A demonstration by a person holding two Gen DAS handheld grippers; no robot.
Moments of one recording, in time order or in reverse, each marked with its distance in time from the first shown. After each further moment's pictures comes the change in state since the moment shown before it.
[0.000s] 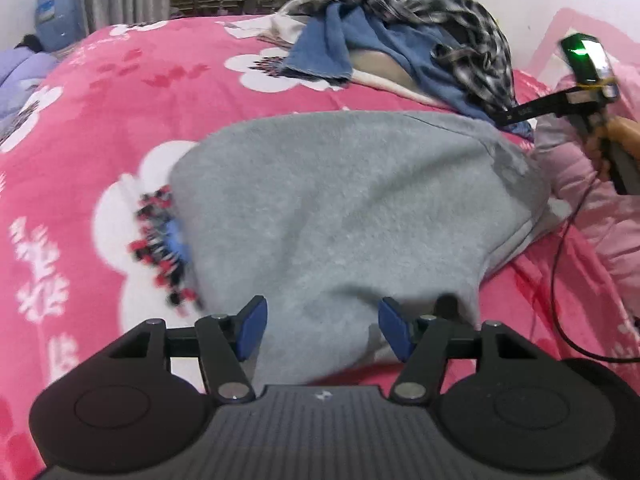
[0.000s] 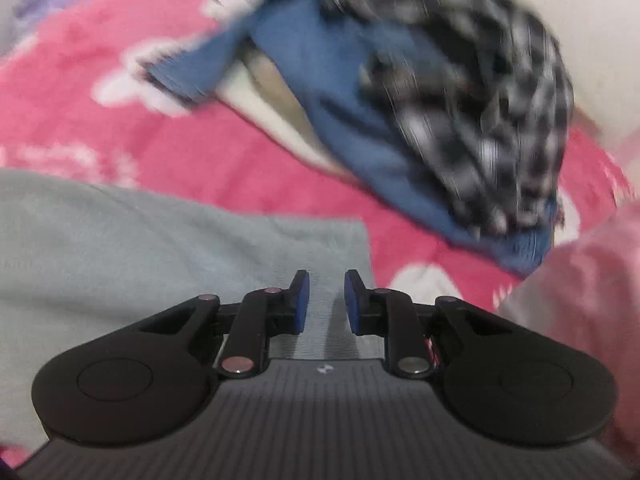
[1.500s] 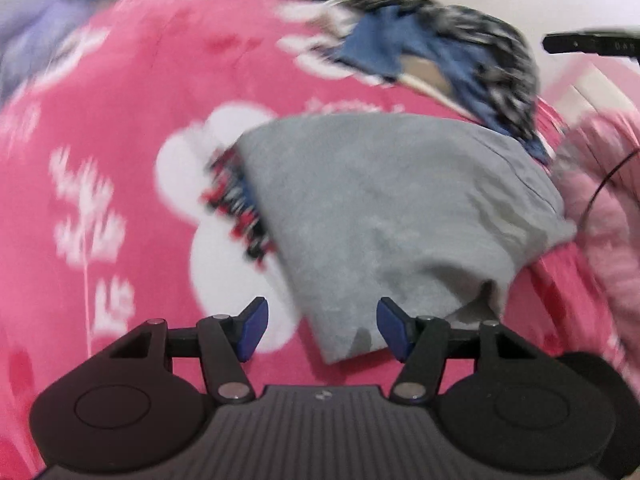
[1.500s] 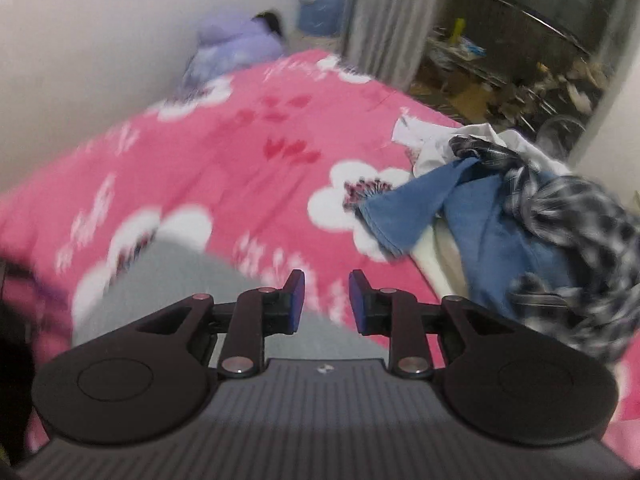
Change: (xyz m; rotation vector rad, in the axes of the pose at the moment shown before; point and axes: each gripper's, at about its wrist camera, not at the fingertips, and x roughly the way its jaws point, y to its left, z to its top) left arm -0.016 0.050 -0.017 -0.044 0.013 -0.024; right arm -0.142 0.068 0.068 -0.341 -0.160 0.346
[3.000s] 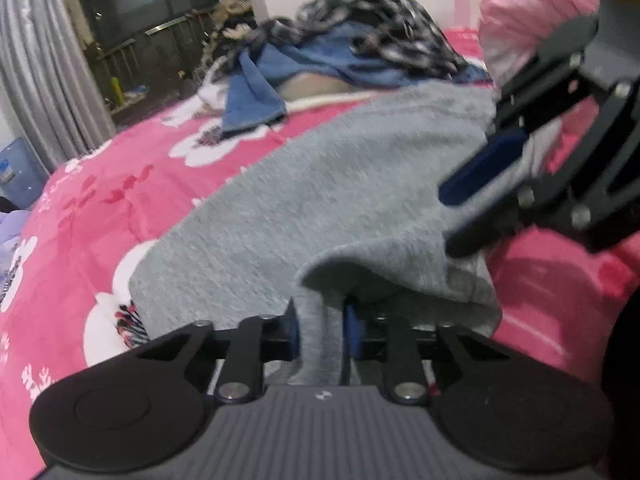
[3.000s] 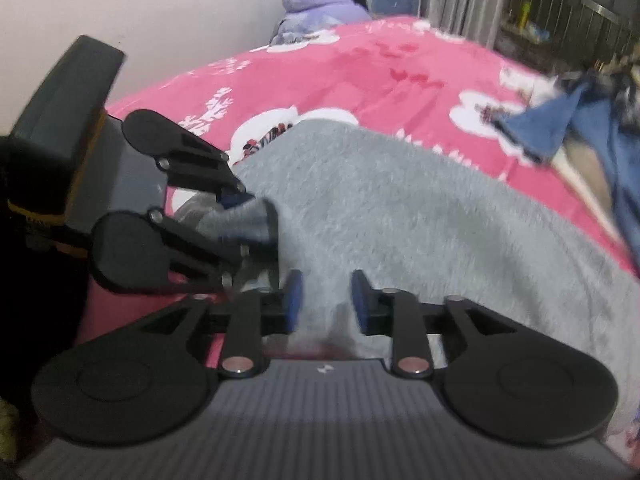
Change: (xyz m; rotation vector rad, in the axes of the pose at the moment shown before) left arm 0.062 -0.104 0.000 0.478 -0.192 0.140; right arm 0.060 0.123 -0.121 0.002 -0.023 0.194
